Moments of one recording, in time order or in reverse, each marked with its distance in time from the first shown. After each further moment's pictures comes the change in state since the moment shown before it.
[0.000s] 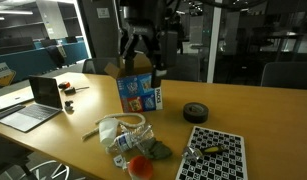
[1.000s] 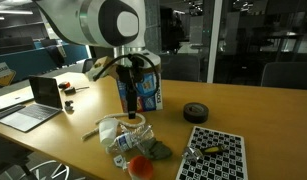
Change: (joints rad) arm 0.081 0.412 0.191 -0.058 0.079 0.549 0.714
